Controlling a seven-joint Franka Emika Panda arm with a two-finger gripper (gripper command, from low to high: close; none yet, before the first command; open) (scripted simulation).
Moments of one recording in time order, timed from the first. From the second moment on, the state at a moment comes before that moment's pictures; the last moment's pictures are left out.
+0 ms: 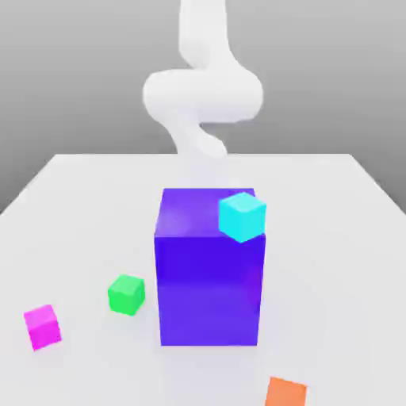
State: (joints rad) arm -0.05 -0.71 -0.01 -2.32 -0.01 2.34 0.84
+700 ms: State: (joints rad) arm -0.38 0.06 -0.19 -2.52 0.03 2.69 1.08
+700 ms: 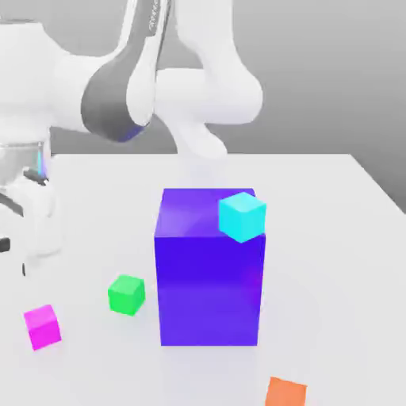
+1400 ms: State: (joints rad) arm -0.46 0.24 -0.18 -2.55 0.12 2.78 1.07
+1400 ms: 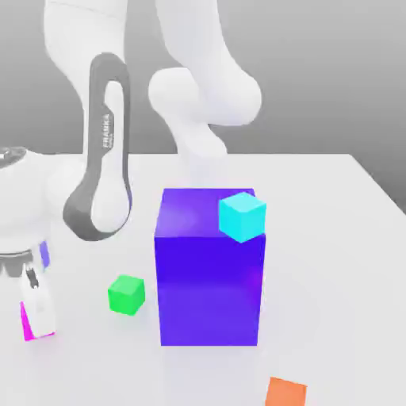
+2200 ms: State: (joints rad) arm -0.41 -0.02 -0.08 -2.99 -0.01 2.97 1.67
